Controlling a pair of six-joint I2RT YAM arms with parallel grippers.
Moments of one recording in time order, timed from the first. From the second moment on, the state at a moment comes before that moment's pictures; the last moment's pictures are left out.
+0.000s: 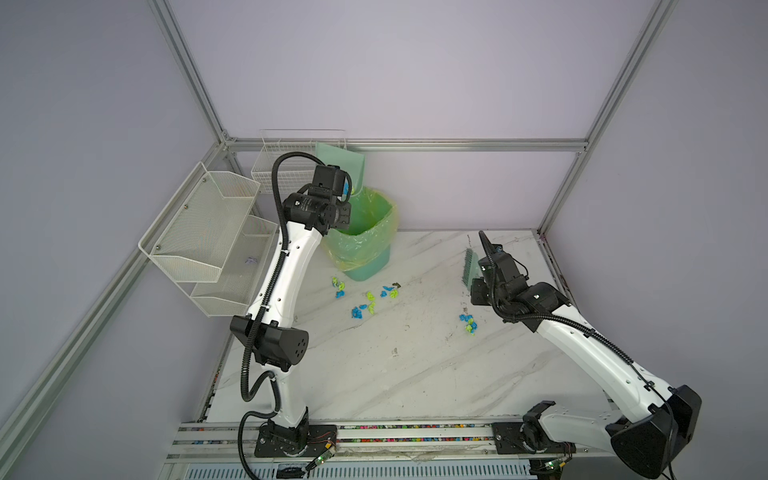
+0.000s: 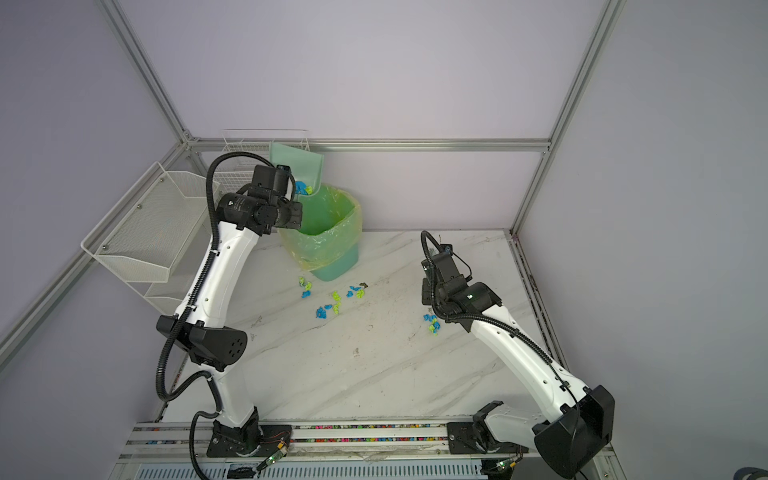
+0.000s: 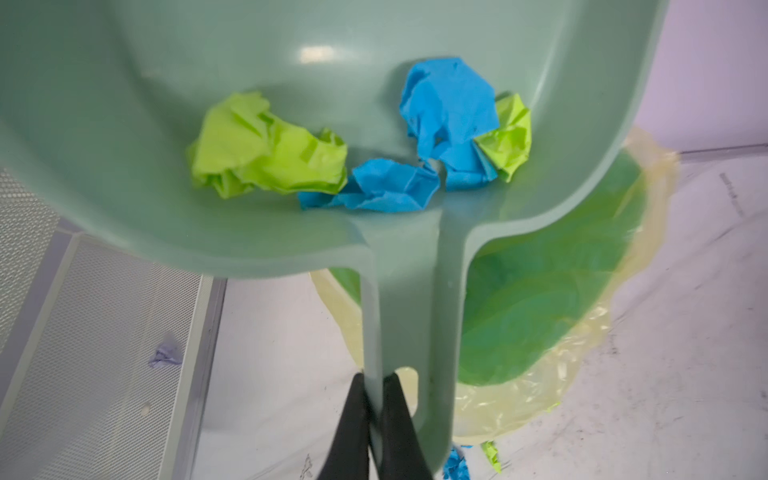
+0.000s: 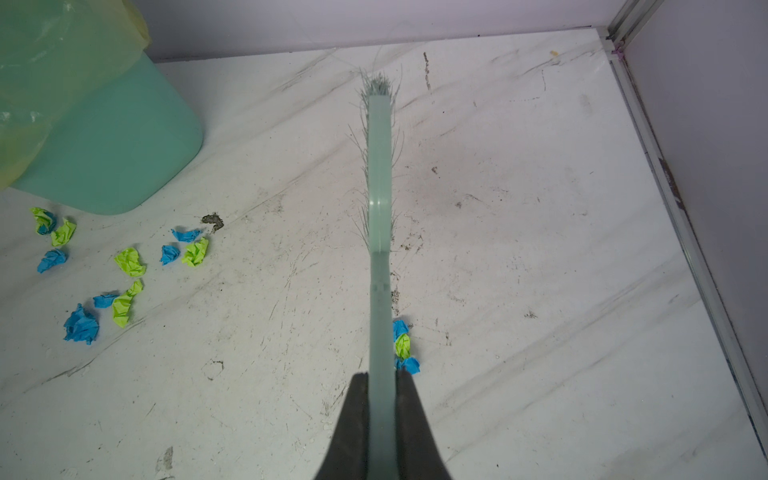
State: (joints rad) left arm -0.28 1.92 2.36 -1.20 -0.38 -0.07; right arm 0.55 1.23 1.19 -0.79 0.36 0.47
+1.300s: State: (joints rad) left arm -0.42 1.92 1.65 0.05 -1.31 1.06; right arm 0.55 1.27 1.20 -0.75 0.32 0.43
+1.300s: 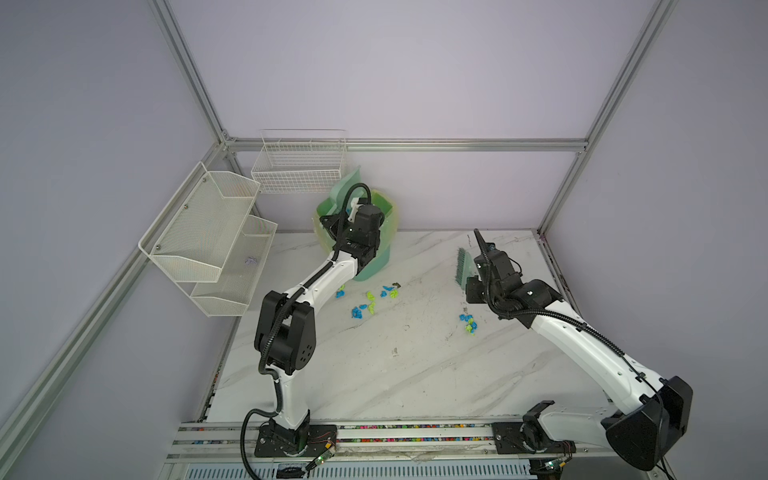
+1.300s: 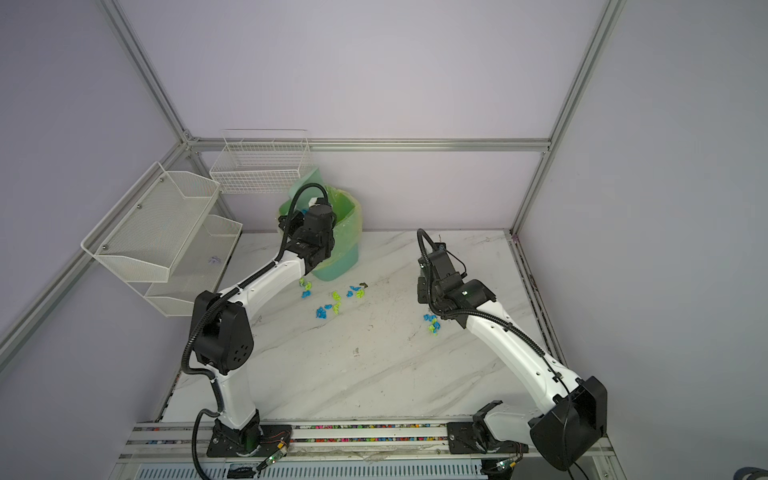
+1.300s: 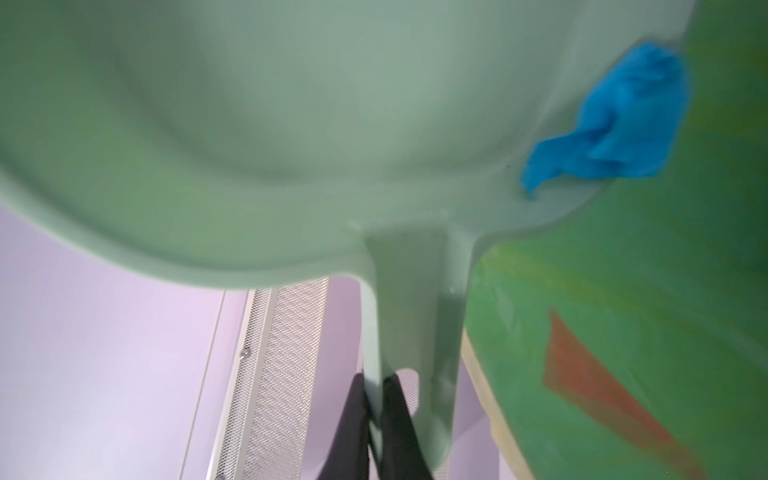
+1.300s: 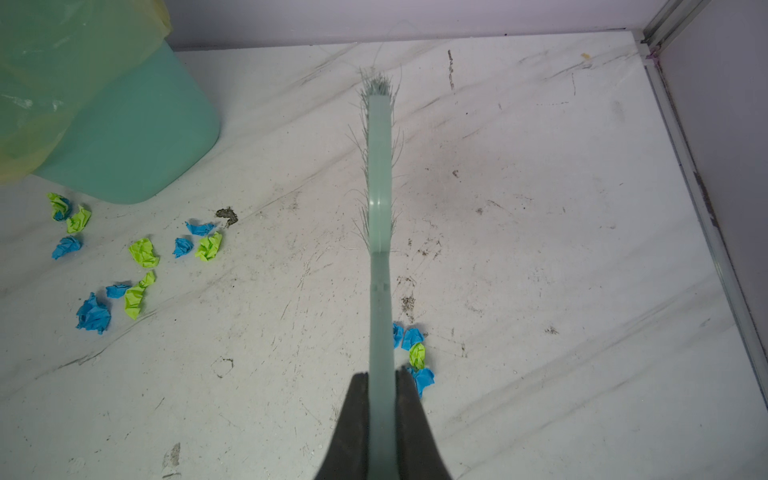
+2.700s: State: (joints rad) left arm -0.62 1.85 2.07 -1.05 -0.79 0.14; right arm 0.52 1.26 1.23 -0.79 0.31 0.44
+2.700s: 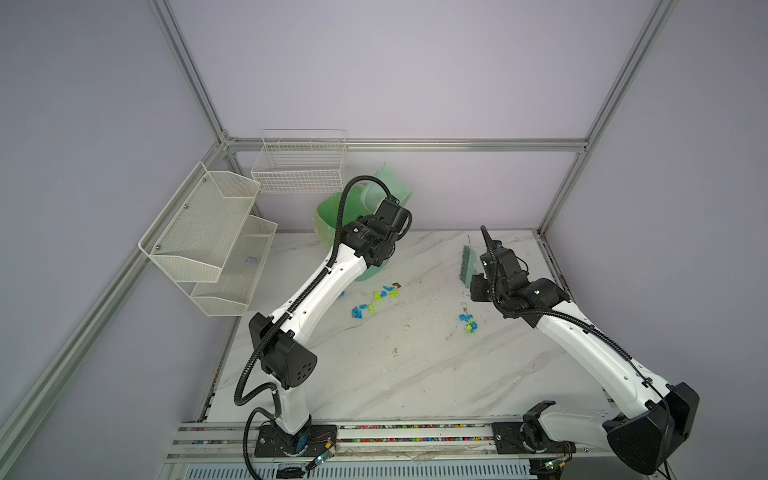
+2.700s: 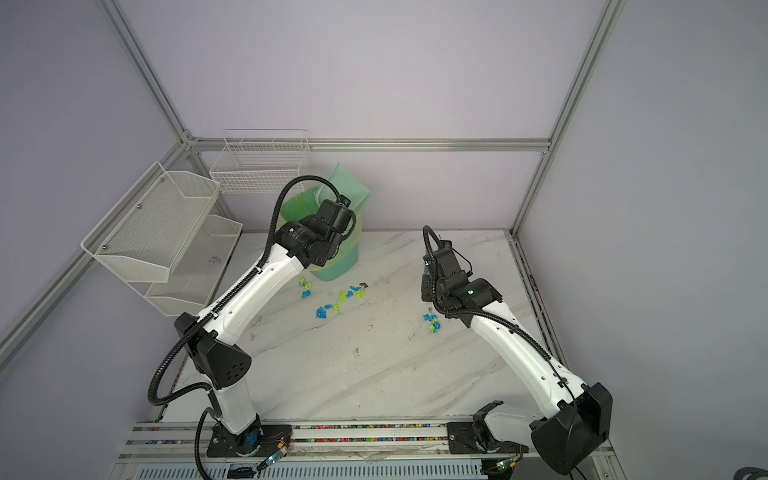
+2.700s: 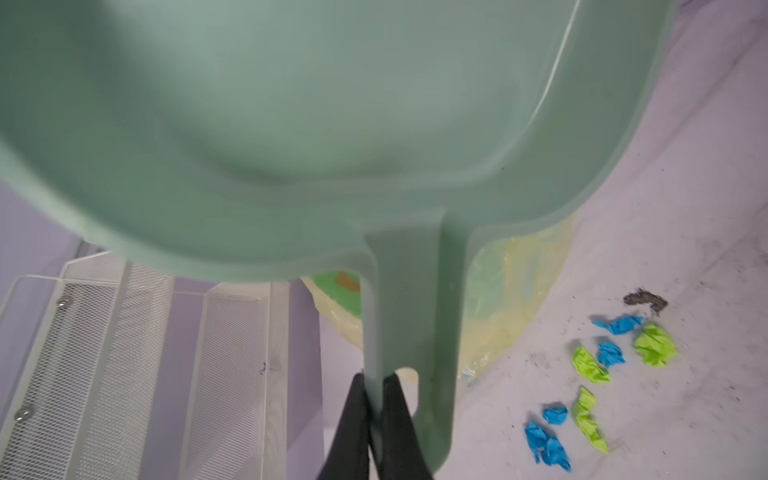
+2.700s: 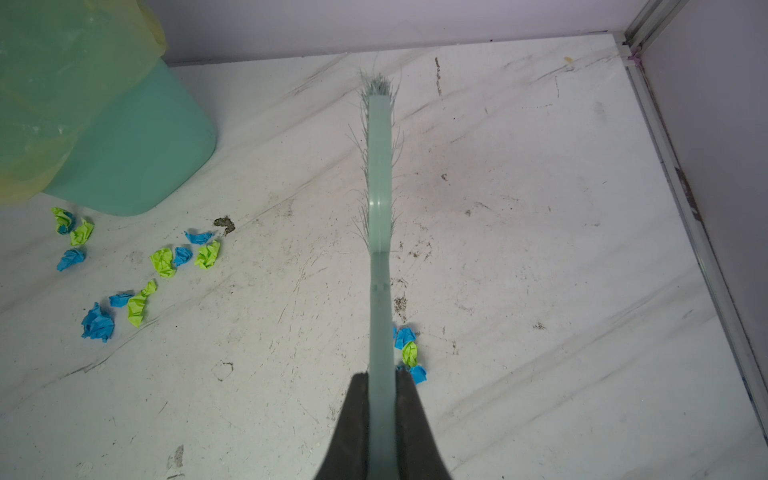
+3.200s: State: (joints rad) left arm -0.70 1.82 1.99 -1.17 -0.48 -0.03; right arm 0.49 1.29 1.29 -0.93 0.32 0.47
